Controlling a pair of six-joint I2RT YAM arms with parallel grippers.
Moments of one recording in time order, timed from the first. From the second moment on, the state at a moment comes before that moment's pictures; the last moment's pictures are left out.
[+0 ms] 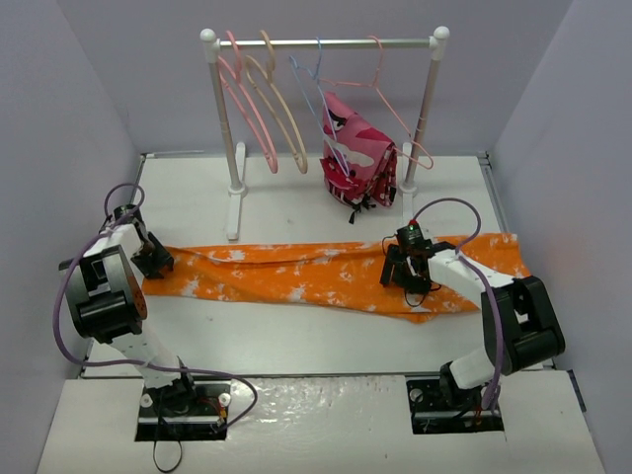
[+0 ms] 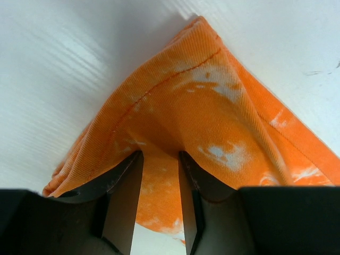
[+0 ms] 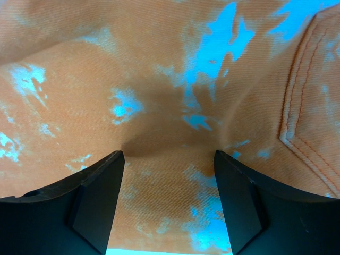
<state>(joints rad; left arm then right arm) 0.36 1.75 1.09 -0.58 0.00 -0.42 0.31 1.49 0.74 -0.45 0.11 0.57</state>
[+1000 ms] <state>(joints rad) 0.34 1.66 0.99 -0.55 -0.01 -0.37 0.91 1.96 1.52 -0.41 -0.01 -0.15</state>
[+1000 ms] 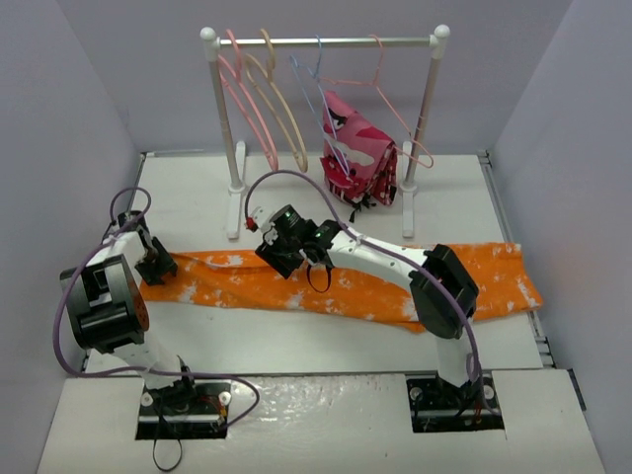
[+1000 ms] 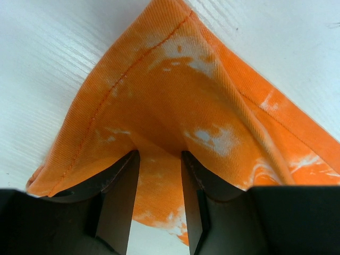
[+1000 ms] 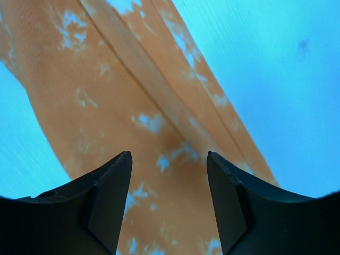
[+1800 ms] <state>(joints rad) 0.34 1.67 1.01 -0.56 -0.02 -0.36 0.91 2.22 1.71 -0.39 -0.11 -0.29</state>
